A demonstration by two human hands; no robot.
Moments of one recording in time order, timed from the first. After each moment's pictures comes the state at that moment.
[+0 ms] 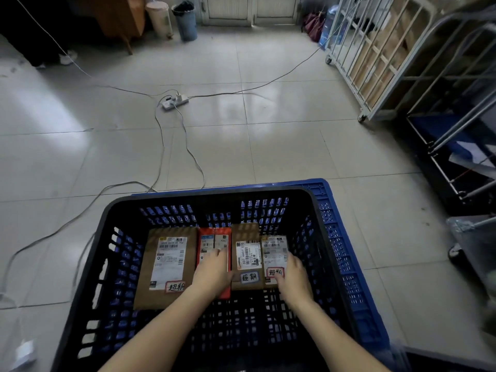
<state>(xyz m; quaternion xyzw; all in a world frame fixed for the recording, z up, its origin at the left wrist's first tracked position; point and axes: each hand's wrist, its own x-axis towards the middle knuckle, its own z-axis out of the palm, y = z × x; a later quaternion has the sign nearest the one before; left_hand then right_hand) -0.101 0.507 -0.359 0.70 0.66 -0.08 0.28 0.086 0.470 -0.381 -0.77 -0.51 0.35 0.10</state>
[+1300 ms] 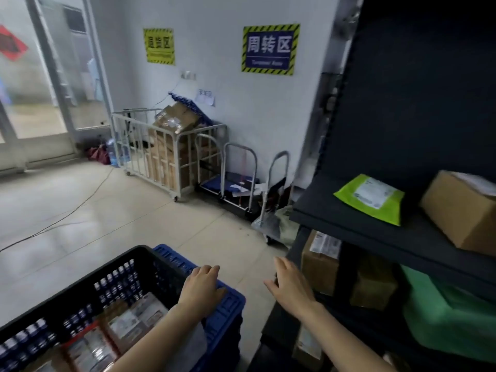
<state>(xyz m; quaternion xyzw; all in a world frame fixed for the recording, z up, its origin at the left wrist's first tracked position) 0.016 0.290 -0.135 0.96 0.25 0.01 0.14 0.141 0.121 -0.124 -0.92 -0.36 0.04 0.16</state>
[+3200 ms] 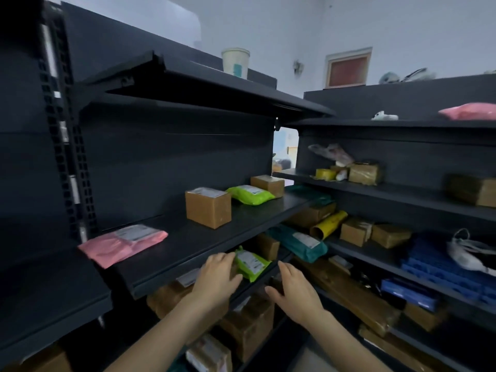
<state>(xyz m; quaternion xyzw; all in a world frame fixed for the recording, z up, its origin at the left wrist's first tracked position) 0.197 -0.749 -0.020 0.86 -0.47 0.03 0.22 0.047 -0.877 -0.042 -0.94 0.29 -0.16 0.12</state>
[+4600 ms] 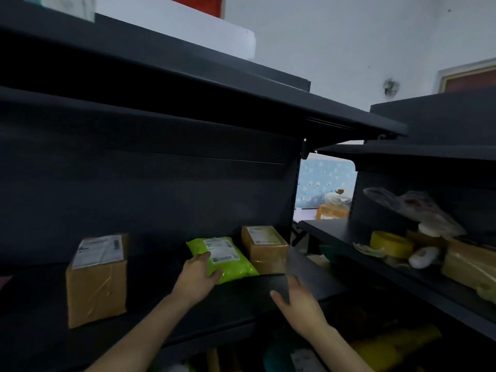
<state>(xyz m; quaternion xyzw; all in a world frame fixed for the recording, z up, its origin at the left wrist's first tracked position) 0.379 -1.137 0.012 0.91 -0.22 0.08 0.34 0.276 -1.353 -0.012 -0.95 0.12 -0.16 0.22</state>
